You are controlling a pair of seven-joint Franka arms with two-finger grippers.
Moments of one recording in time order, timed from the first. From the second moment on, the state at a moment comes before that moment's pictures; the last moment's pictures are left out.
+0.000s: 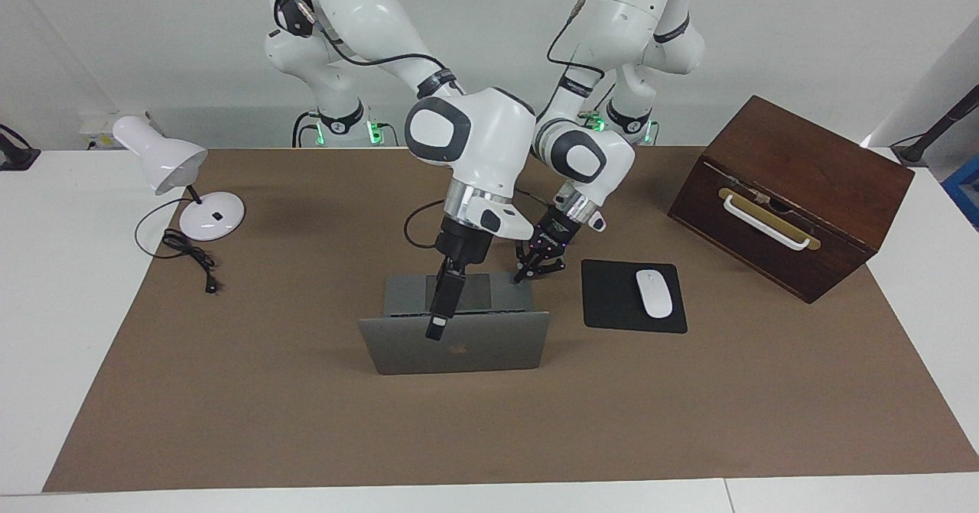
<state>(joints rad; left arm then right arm) -0.60 0.30 -0.06 -2.14 -2.24 2.88 -1.07 0.50 0.54 0.03 -1.31 -0.85 2.13 -0.53</state>
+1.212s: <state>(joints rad) -0.61 0.30 -0.06 -2.13 -2.24 2.94 -1.04 0.52 0.43 0.04 -1.30 -0.54 1.88 -0.44</state>
